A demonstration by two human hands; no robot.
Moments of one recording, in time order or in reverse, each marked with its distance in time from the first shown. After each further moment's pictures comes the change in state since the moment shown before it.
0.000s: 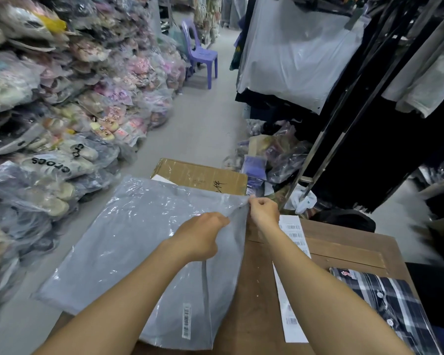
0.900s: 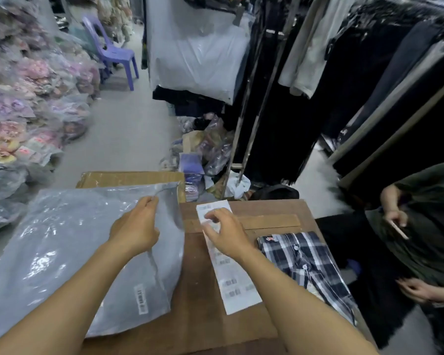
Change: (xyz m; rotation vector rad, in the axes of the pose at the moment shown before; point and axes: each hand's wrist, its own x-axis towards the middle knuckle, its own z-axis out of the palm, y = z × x) left_hand 0.035 0.023 0.015 0.077 0.154 -0.142; right_hand -0.044 0.072 -0.103 -0.415 -0.134 -0.488
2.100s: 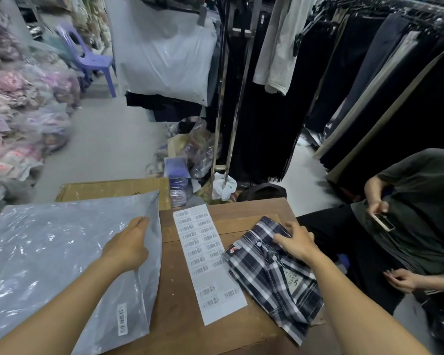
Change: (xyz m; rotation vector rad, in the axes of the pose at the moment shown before) left_hand 0.020 0.027 0.044 0.022 -0.159 0.023; right_hand -0.054 0.169 -0.142 -0.079 -0.007 0.698
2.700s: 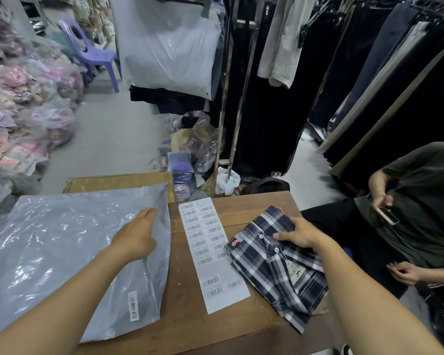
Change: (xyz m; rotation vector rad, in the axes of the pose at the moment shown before) left_hand -0.005 0.004 -0.006 -0.044 -0.017 0.040; right_hand 0.010 -0.004 -0.013 0.112 -0.252 -0.126
